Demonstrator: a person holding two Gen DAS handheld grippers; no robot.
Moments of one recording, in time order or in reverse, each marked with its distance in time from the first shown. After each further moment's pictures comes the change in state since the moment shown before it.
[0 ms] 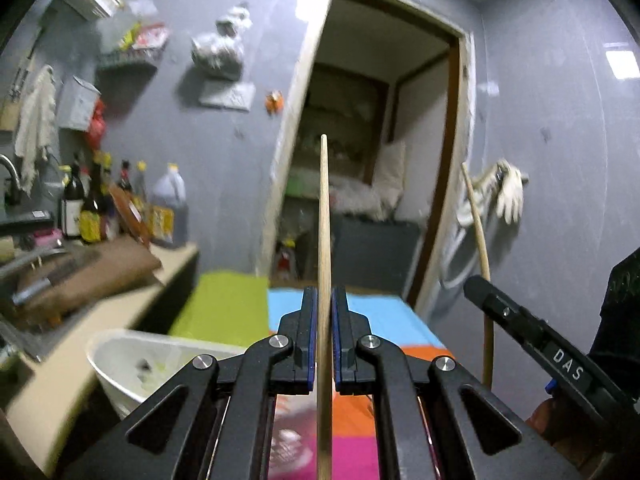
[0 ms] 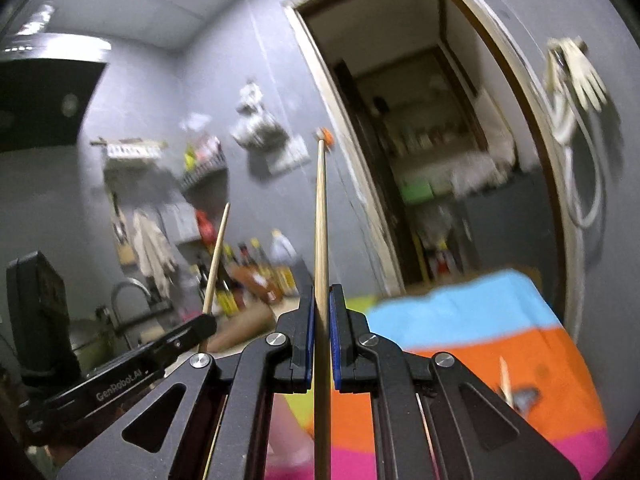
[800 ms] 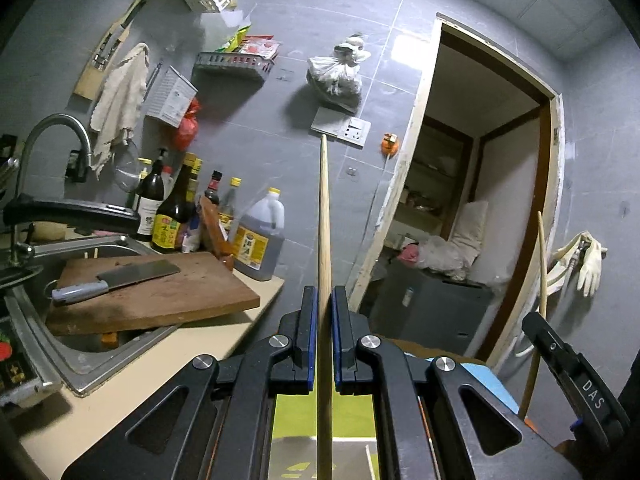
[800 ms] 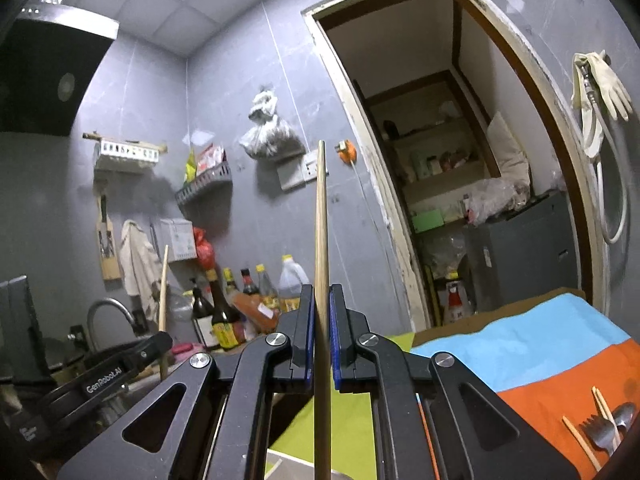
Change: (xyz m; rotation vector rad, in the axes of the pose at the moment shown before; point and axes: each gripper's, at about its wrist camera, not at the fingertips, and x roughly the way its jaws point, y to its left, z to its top) left arm 0.008 0.147 0.006 -0.165 -0.150 0.227; right arm 0.100 0.048 -0.036 -0.039 -0.054 -0.044
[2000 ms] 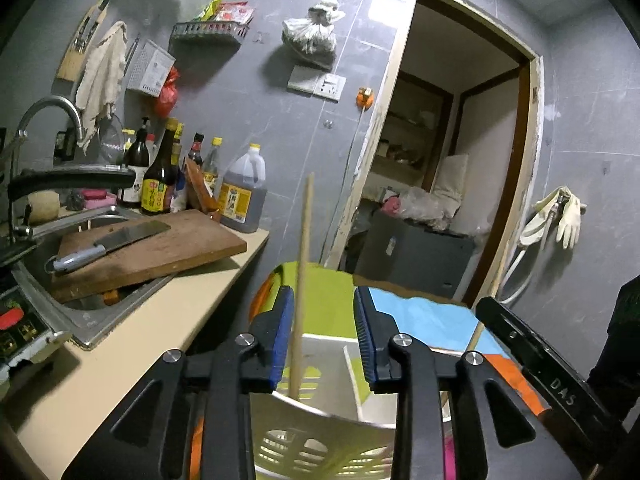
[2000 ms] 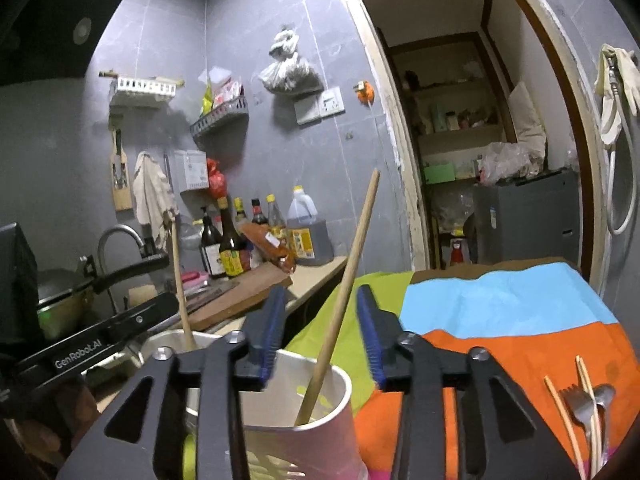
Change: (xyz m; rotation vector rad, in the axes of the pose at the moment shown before) left arm -0.029 -0.015 -0.021 0.053 0.164 -0.064; right arm -0.028 -0.002 -0.016 -0.074 0.186 0.030
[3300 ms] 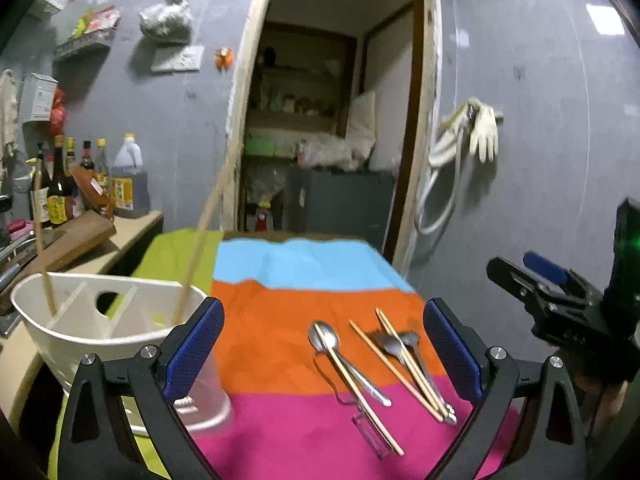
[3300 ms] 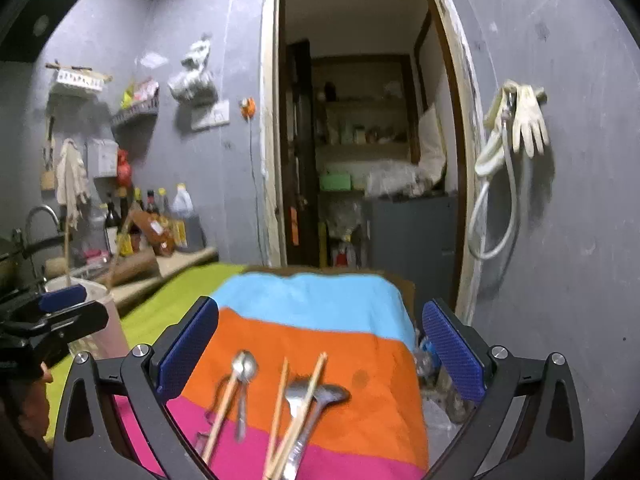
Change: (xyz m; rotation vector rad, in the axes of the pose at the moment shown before) left arm 0.019 -0.199 -0.065 0.235 0.177 -0.207; right arm -0.132 -0.161 0.014 -0.103 0.079 -0.338
